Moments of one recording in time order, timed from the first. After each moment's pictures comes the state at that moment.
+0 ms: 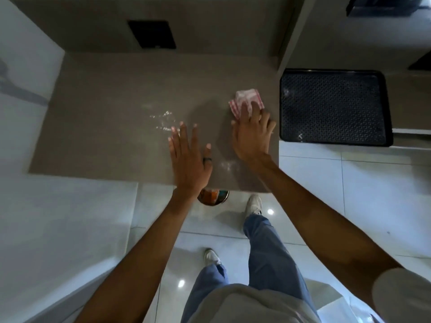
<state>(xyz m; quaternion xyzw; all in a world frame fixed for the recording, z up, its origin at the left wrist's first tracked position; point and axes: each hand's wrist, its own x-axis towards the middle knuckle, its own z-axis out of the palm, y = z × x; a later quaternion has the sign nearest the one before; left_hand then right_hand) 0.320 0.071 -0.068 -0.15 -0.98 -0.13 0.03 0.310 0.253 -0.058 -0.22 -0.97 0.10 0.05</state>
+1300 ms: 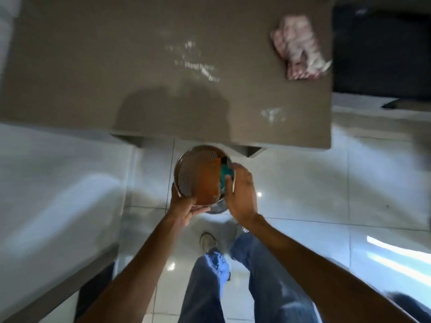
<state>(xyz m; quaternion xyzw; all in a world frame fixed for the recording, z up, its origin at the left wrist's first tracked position) 0.440 -0.111 -0.241 0.33 -0.58 -0.63 -0.39 0.497 0.056 -0.209 -0.25 -0.88 0.40 0.00</state>
